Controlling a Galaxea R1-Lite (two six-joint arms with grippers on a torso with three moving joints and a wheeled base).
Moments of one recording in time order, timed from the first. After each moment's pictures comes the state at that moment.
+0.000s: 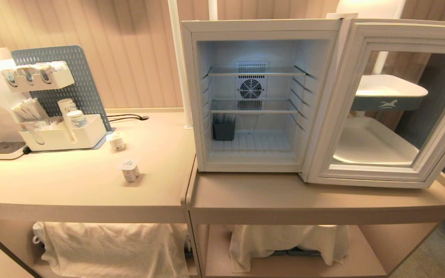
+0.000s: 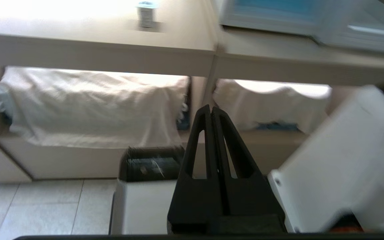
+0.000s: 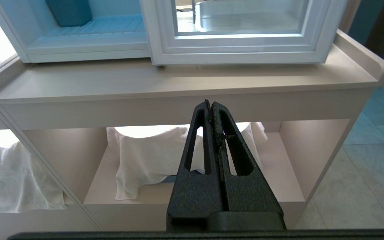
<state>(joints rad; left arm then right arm) 0.01 0.04 -1.17 1.26 -0.15 -0.13 0.01 0.00 0.00 0.00 -0.01 0.01</state>
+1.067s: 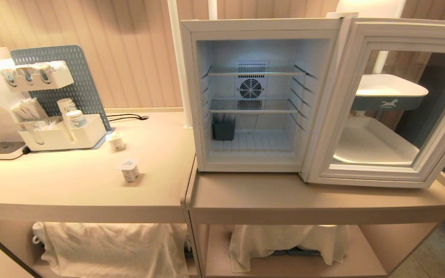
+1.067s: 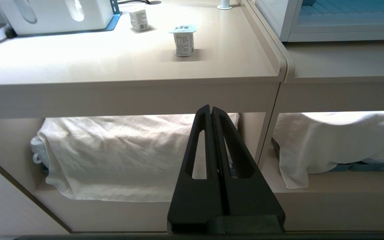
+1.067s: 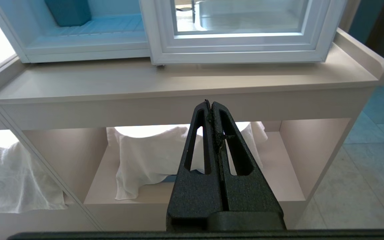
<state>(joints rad) 0.00 0.00 0.00 -0.01 -0.02 0.03 0.01 0.00 0.00 0.00 -0.01 0.02</state>
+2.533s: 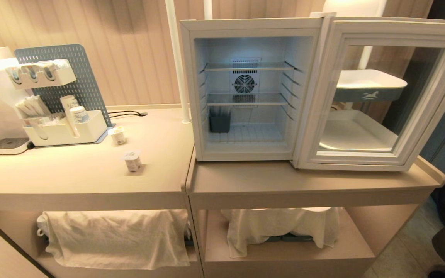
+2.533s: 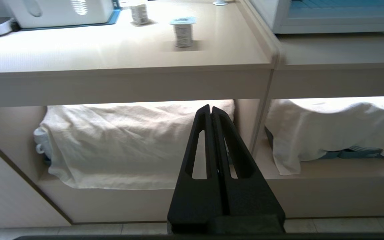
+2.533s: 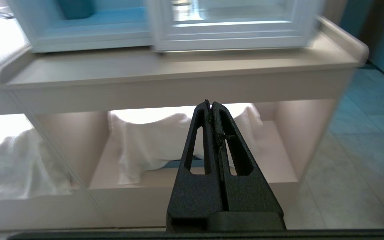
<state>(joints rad) 0.00 0.00 0.00 -0.01 -0.02 0.01 0.01 0.00 0.00 0.00 -0.01 0.02</state>
